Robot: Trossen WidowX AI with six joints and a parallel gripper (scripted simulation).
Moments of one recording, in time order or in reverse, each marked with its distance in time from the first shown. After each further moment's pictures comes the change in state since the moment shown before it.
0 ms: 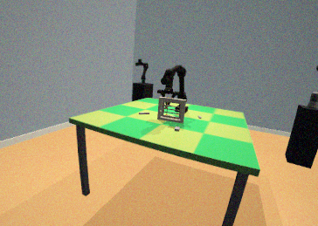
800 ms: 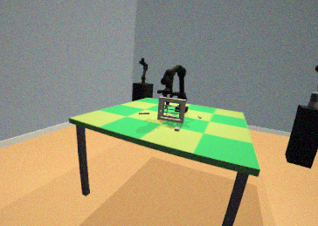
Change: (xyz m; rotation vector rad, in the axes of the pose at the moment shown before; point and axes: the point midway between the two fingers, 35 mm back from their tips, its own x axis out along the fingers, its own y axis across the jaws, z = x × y) arm 0.003 0.001 -0.001 0.055 0.000 0.004
